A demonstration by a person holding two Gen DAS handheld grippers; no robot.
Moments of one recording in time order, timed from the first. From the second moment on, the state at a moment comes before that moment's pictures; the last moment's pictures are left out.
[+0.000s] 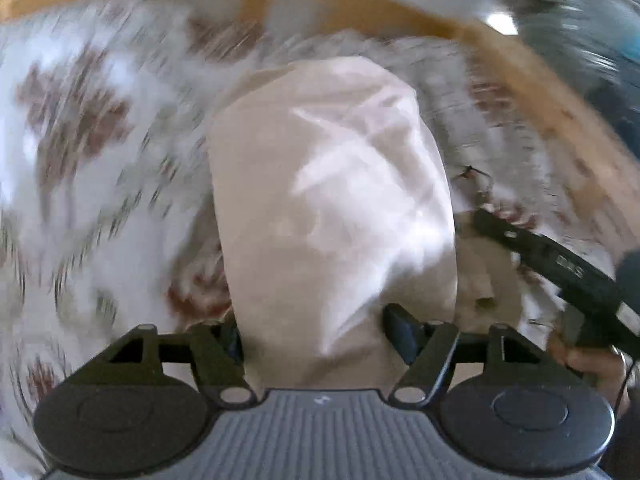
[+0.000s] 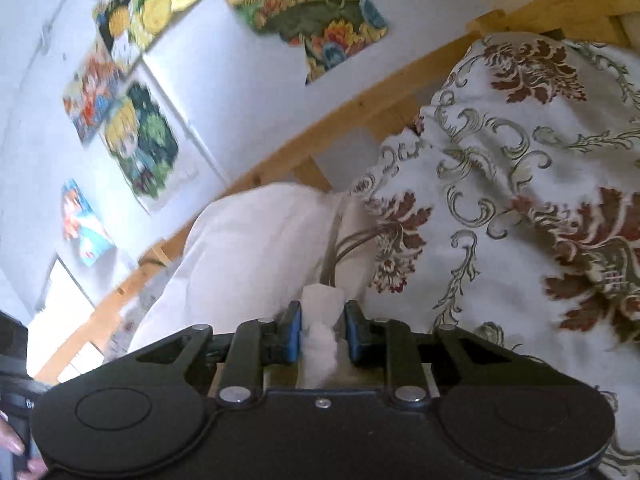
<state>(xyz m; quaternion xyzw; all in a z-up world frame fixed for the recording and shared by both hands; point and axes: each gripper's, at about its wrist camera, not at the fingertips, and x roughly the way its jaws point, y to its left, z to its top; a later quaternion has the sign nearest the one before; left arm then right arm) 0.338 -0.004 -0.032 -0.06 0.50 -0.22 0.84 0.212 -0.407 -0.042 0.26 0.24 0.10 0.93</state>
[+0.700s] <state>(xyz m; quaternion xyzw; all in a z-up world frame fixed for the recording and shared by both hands) 0.268 -0.010 -0.024 0.01 0.41 -0.13 0.90 0.176 -0.365 -0.057 0.01 0.26 0.03 0.96</state>
